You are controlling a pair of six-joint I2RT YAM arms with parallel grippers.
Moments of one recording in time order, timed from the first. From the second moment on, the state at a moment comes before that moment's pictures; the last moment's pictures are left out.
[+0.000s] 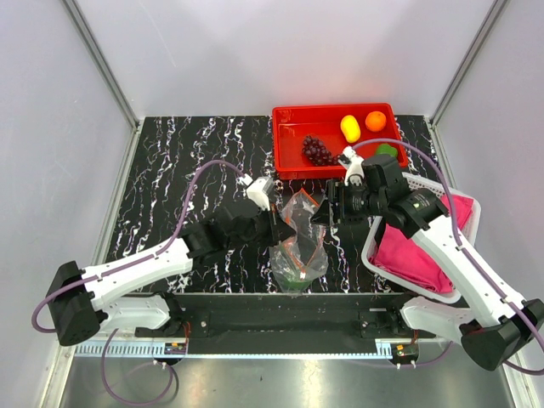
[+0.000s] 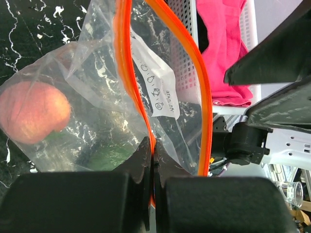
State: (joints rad) left arm -0.99 1.15 0.85 -0.15 -0.01 -0.81; right arm 0.53 1.10 1.19 -0.81 -0.40 0.47
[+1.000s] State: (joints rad) left arm -1.01 1.23 0.84 -0.06 0.02 -0.85; right arm 0.67 1.40 1.00 -0.52 -0.24 0.59
